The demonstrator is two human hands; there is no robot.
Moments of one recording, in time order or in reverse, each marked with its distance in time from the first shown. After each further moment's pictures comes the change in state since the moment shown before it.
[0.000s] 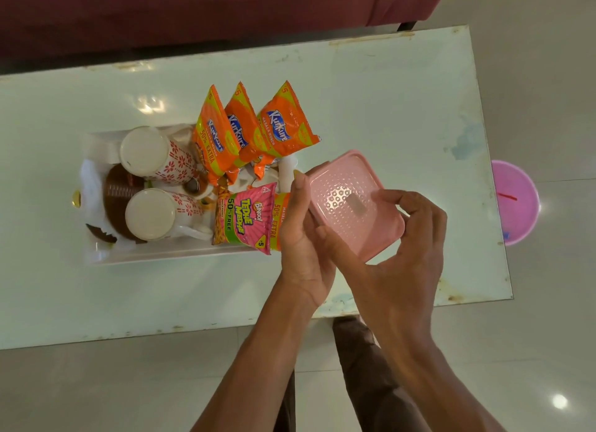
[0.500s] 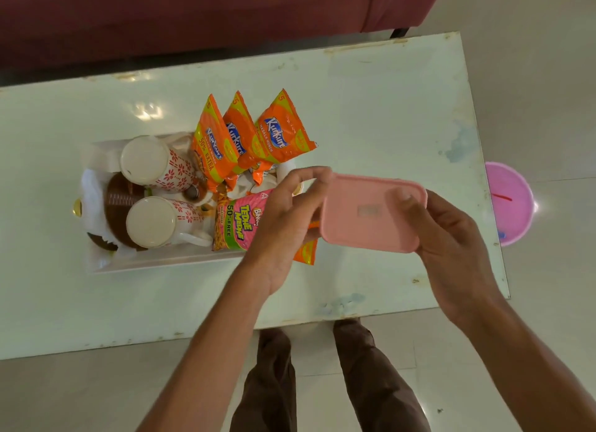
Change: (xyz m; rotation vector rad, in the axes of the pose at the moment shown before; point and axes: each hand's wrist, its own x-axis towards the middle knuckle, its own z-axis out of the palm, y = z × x) left_hand 0.010 0.042 -0.004 0.610 -0.128 0.008; right_hand 0.048 0.016 -0.048 0.375 -0.342 0.354
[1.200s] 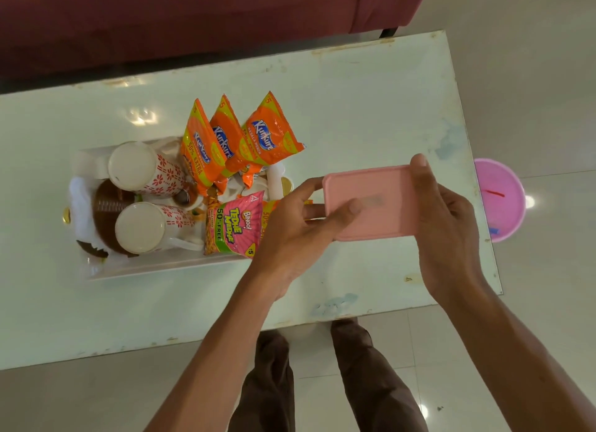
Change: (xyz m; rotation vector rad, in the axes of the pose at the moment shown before) left_hand -0.003 -0.008 0.017 0.270 -0.043 0.037; right_hand 0.016 -0.008 0.002 0.035 0.214 0.003
